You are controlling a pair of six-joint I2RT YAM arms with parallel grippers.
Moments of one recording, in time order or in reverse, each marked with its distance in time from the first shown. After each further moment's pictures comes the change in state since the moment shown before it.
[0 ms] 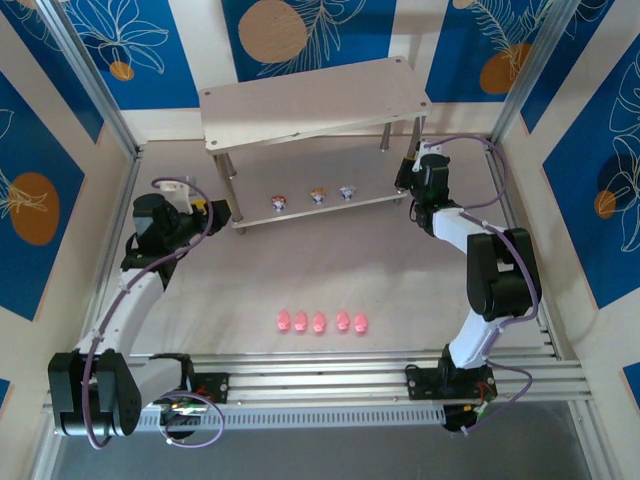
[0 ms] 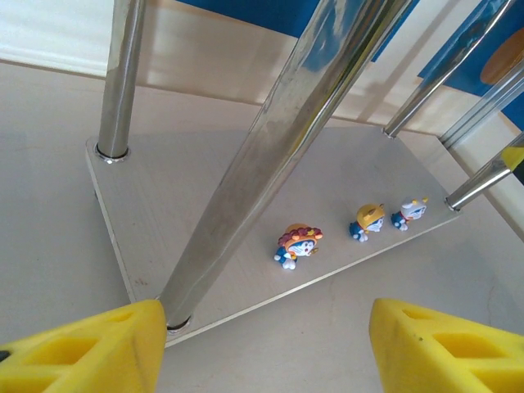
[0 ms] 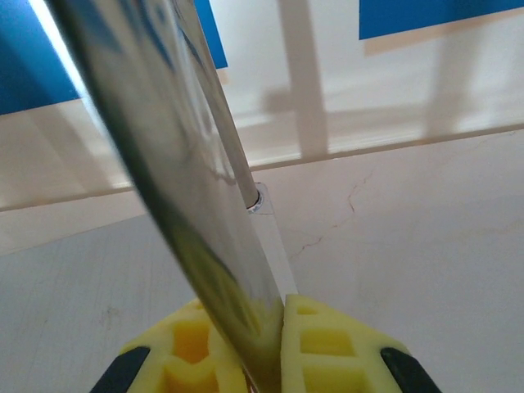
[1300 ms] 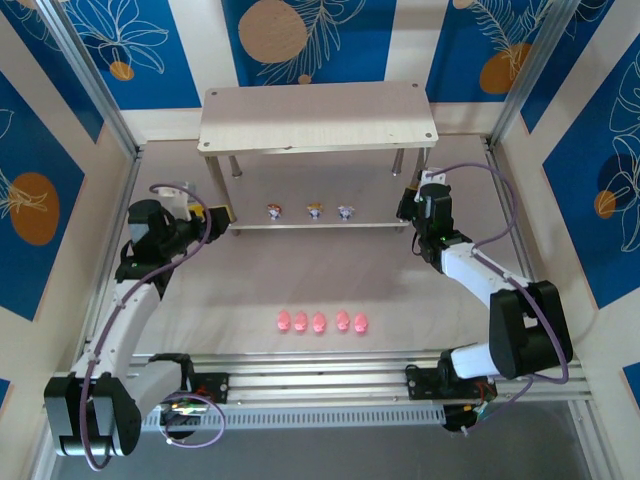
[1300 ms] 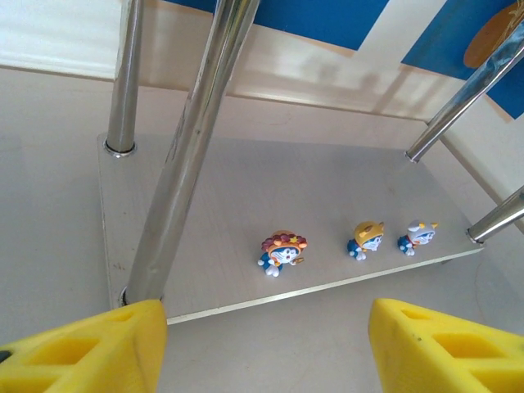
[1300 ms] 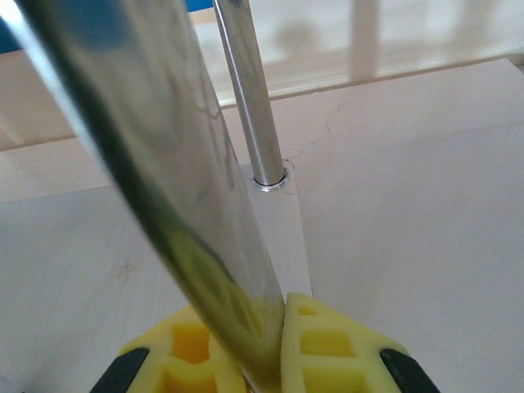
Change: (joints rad) left arm 0.000 -0.102 -0.012 -0.101 0.022 0.047; right arm 0.085 -0.359 -0.280 -0.172 0.107 0.034
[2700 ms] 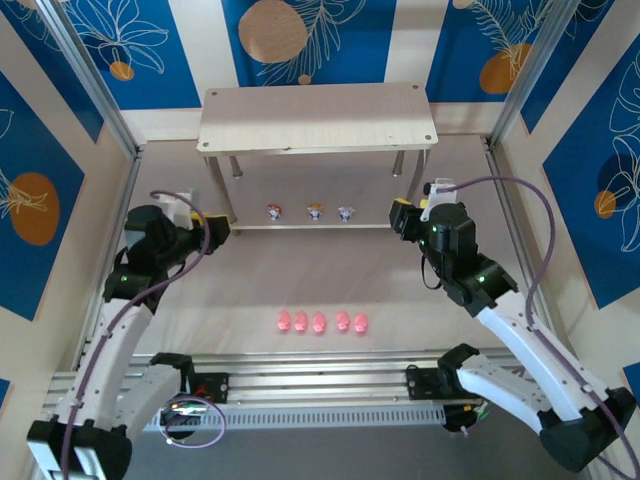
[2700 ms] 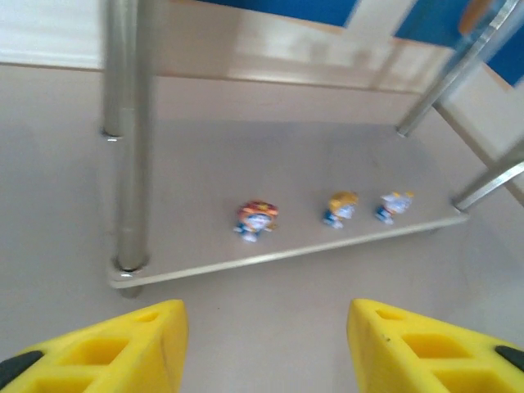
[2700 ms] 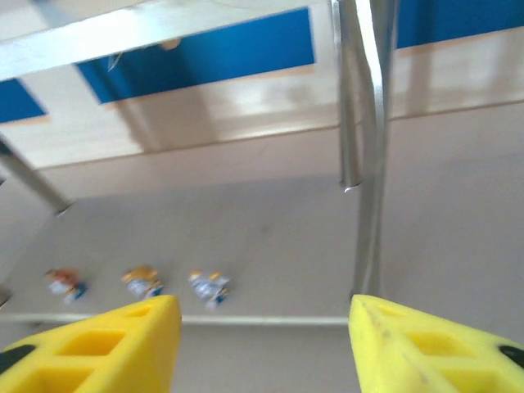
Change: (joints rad) left arm -0.168 -0.159 0.118 -0.332 -0.152 0.037; right arm 0.338 -0.518 0.197 -0.688 0.161 0.102
